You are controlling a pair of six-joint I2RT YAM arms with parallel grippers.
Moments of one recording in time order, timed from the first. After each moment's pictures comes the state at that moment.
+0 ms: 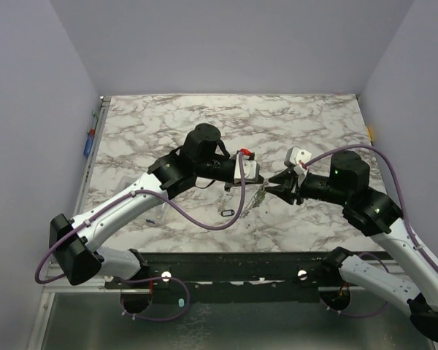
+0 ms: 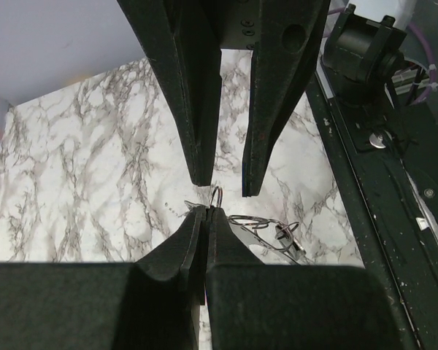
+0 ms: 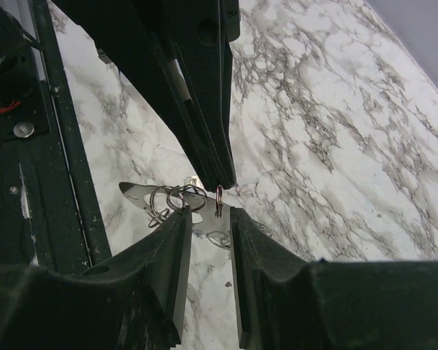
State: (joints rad) left arm -0.86 1.33 1.26 -0.28 0.76 0.56; right arm 0.64 0.79 1.00 -0.52 -0.48 -0.31
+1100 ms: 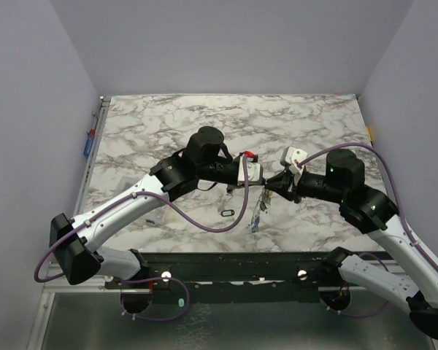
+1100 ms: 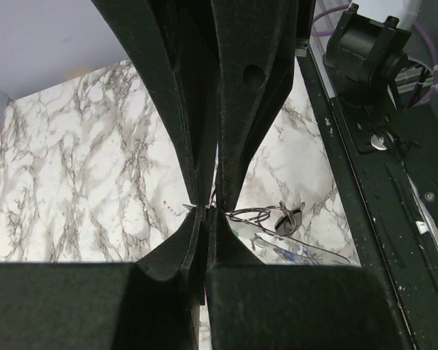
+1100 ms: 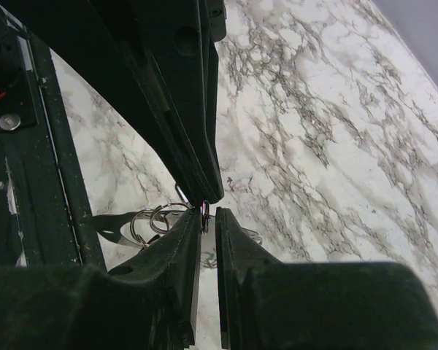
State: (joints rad) left arm -0.89 1.33 1.26 -0.28 0.71 0.55; right arm 0.64 0.82 1.00 -0.52 -0.47 -0.34
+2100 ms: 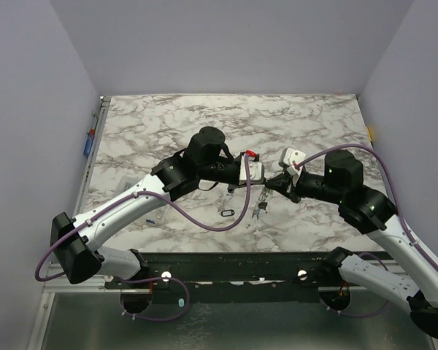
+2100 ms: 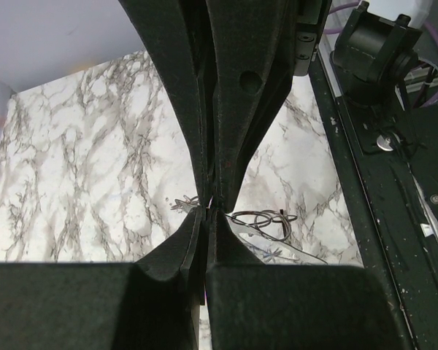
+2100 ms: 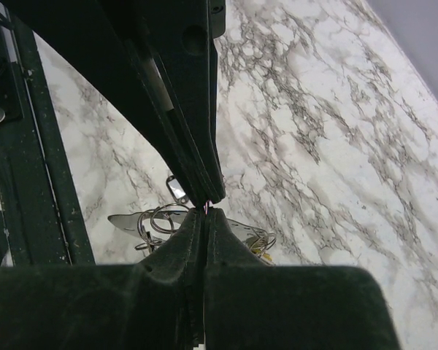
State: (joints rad) left arm -0.89 1.33 1.26 -0.28 0.68 0.54; right arm 0.65 0.83 0.99 -0.52 -0.42 -0.37
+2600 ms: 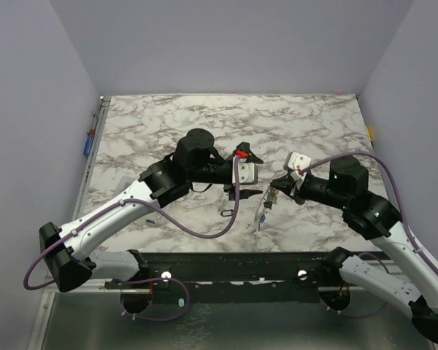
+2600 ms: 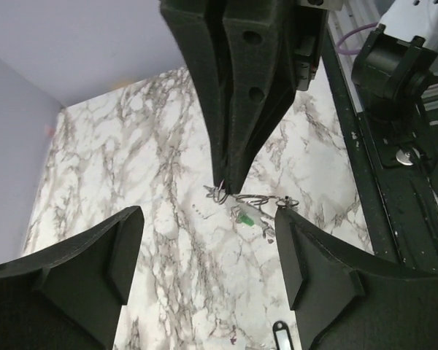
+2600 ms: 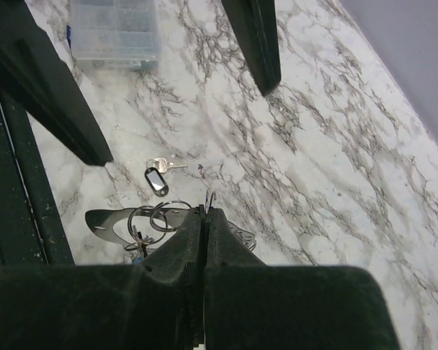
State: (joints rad) left arm -0.91 1.27 1.25 -0.25 0.63 0.53; right arm 0.65 0.77 0.96 -0.52 -0.36 -0.40
